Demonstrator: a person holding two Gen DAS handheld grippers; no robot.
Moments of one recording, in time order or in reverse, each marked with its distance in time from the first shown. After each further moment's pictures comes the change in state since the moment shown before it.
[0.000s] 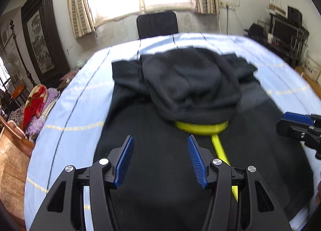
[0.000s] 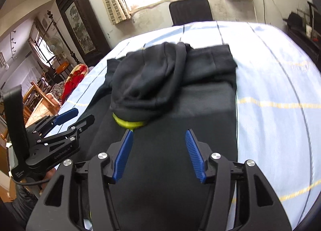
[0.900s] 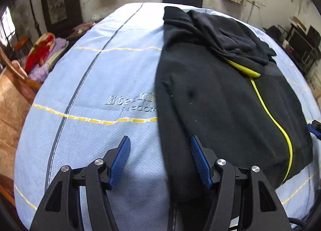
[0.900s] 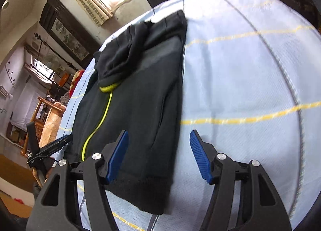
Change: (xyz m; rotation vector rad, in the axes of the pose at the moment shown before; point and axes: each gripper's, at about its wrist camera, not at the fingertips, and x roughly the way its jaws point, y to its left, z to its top) left arm -0.026 0.100 -0.085 -0.208 0.198 -0.051; right arm -0.055 -0.077 -0.071 0.227 0.088 0.083
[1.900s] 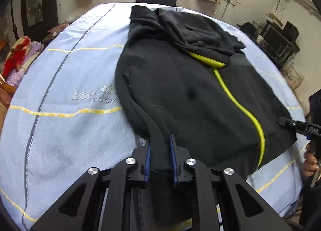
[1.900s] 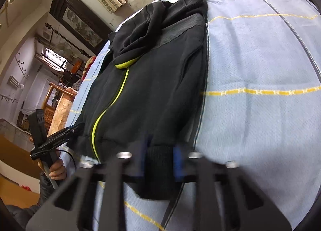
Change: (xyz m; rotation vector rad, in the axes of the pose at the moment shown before) left arm -0.007 -0.021 -0.011 0.040 -0.010 -0.217; right arm 0.017 0.013 -0.017 -0.014 0.071 0.133
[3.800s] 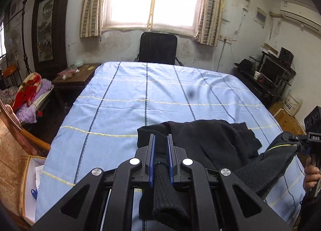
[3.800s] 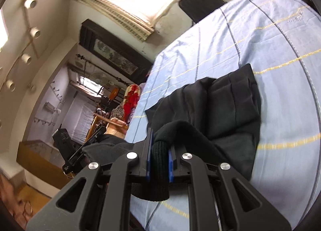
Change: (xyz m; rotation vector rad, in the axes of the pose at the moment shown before) left arm -0.089 -0.017 0.106 0.030 -0.282 0.058; right arm -0.068 0.022 0.096 0.094 -0.120 0.267
